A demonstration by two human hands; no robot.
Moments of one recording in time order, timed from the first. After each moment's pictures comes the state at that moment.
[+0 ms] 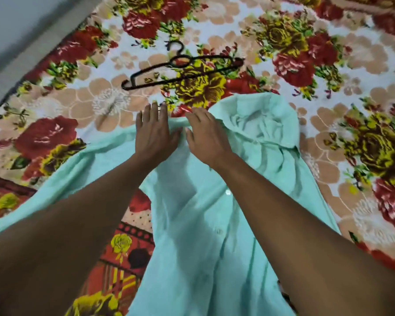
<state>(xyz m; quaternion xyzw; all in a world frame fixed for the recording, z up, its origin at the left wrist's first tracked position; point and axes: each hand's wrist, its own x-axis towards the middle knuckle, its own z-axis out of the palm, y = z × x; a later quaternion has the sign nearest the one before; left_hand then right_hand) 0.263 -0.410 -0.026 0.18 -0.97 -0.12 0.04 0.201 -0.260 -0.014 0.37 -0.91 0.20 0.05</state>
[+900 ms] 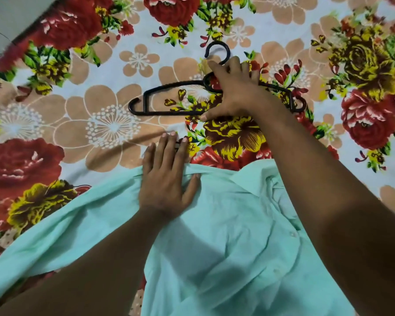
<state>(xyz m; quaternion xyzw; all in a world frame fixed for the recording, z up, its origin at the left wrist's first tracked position) 0.224 -0.442 -0.072 0.21 -0.97 -0.13 0.06 -0.048 -0.407 0.004 0.41 -0.89 -0.03 -0.21</state>
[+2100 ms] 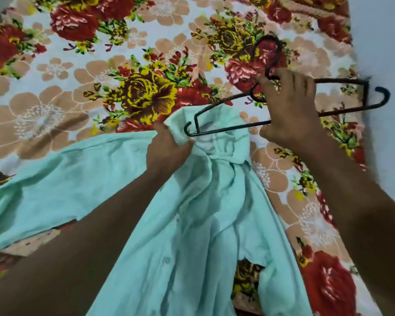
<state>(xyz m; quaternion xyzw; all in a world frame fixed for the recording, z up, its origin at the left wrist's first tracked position) 0.182 -0.278 0.012 0.29 -0.84 -0.45 -0.03 0.070 -0.055 0.116 0.26 -0.96 -0.11 0.07</state>
